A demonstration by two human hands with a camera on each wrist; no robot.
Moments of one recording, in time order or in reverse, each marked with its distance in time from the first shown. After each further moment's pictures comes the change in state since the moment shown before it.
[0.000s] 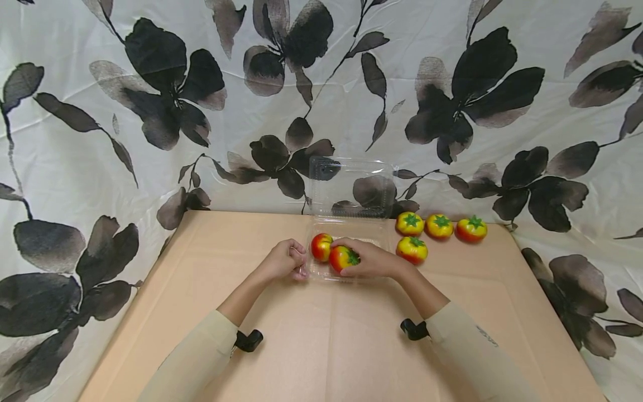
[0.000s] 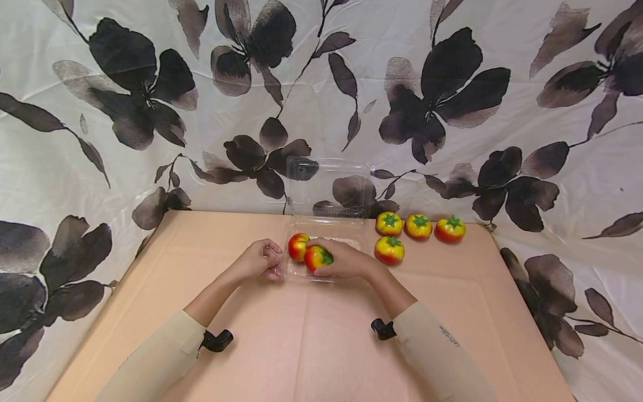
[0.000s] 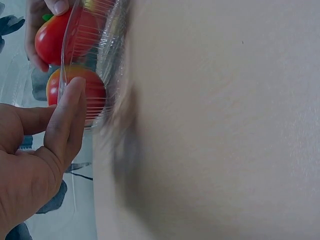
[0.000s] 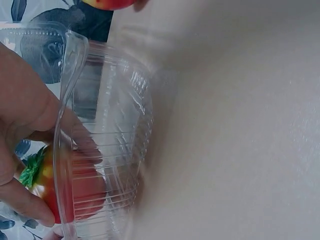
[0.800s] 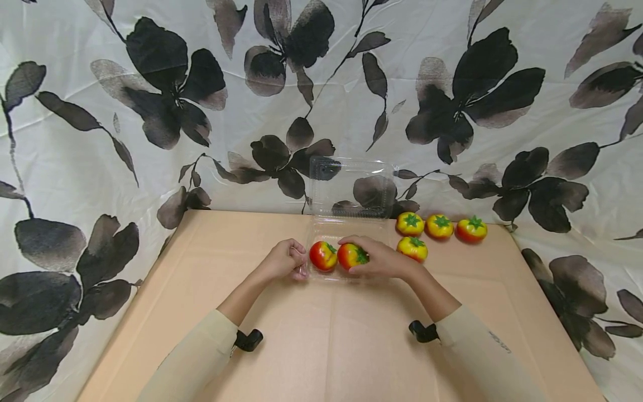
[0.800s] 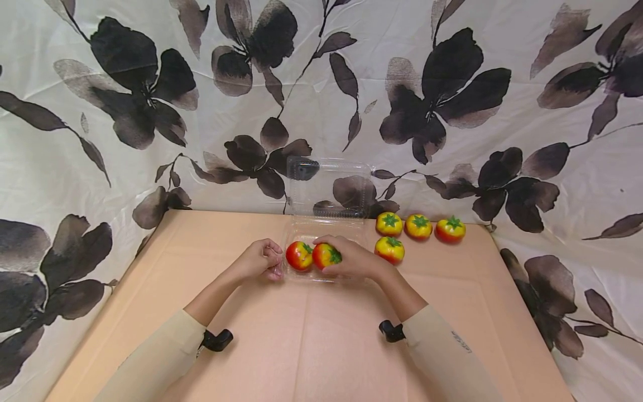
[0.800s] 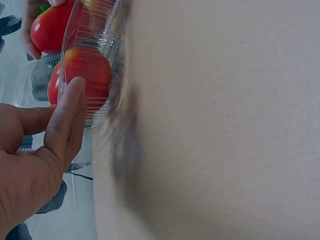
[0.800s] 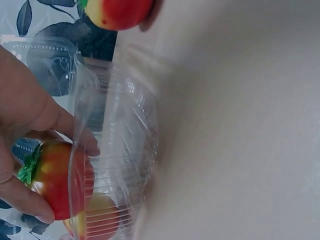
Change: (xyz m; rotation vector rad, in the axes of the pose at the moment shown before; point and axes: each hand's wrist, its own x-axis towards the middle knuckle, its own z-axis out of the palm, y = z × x) left_hand 0.001 -0.001 -0.001 0.052 0.013 0.011; right_hand -0.018 0.000 -0.010 -0.014 0.056 0.003
